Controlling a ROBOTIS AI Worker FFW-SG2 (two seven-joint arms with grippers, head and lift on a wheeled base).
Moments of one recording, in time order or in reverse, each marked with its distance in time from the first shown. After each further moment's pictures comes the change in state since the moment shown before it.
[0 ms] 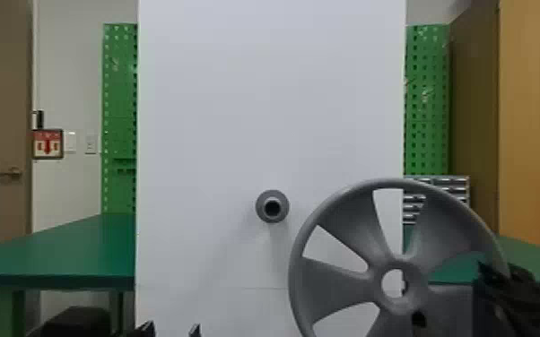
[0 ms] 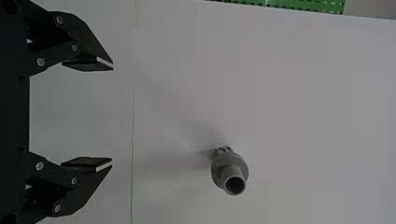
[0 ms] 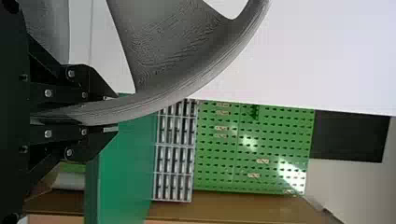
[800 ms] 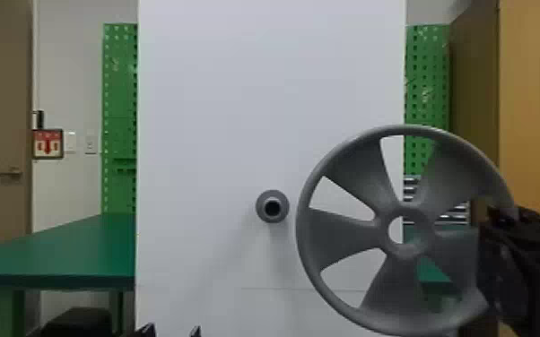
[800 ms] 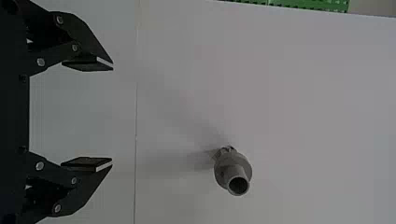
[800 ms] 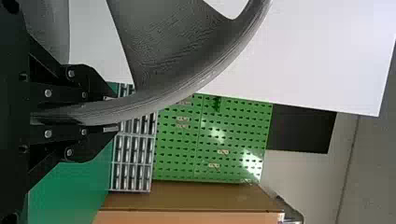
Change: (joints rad) left arm -0.001 0.000 0.000 0.000 0.004 0.013 0.000; right arm -0.146 0.007 0.001 0.022 0.090 0.002 0.055
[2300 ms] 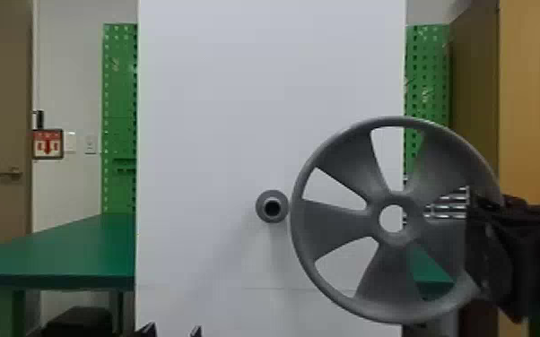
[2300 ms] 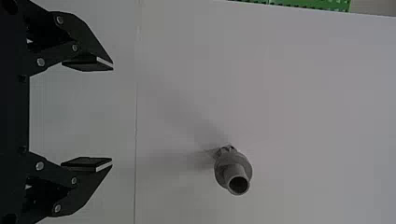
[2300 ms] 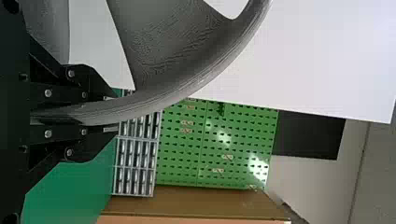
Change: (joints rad) left arm -0.002 0.000 0.000 0.000 0.003 0.003 0.000; right arm -0.094 0.002 0.030 0.036 0.012 0.088 0.006
